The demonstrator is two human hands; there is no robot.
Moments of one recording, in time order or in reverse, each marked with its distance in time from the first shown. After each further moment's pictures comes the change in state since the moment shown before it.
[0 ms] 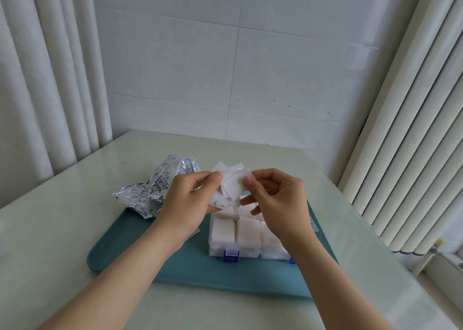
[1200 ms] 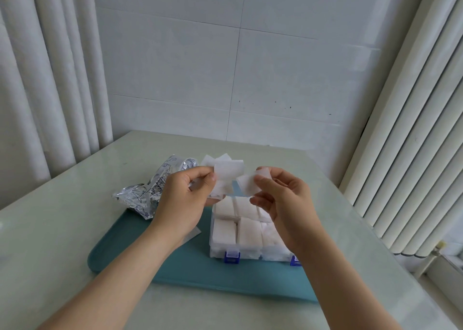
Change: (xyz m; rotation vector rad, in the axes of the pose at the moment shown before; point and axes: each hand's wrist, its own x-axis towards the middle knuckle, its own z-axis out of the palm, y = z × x) left_hand 0.007 -0.008 -0.007 0.023 0.110 0.064; right_hand 0.004 -0.006 -0.007 0.421 -0.022 0.242
